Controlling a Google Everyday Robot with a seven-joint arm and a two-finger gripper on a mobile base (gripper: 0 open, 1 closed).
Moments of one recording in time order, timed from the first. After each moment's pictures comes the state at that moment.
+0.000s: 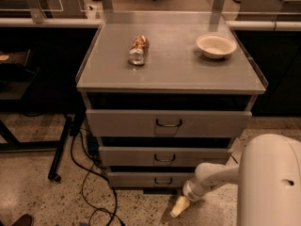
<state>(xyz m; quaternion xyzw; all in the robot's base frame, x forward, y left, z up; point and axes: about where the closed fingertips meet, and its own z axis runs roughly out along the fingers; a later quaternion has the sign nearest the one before) 0.486 -0.149 0.267 -0.46 0.87 0.16 0.09</state>
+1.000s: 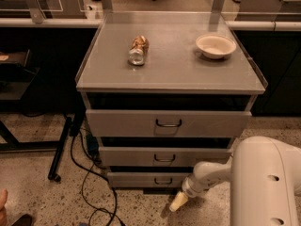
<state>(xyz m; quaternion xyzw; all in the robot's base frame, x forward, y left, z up) 0.518 -0.152 0.240 -0.44 0.88 0.15 0.11</state>
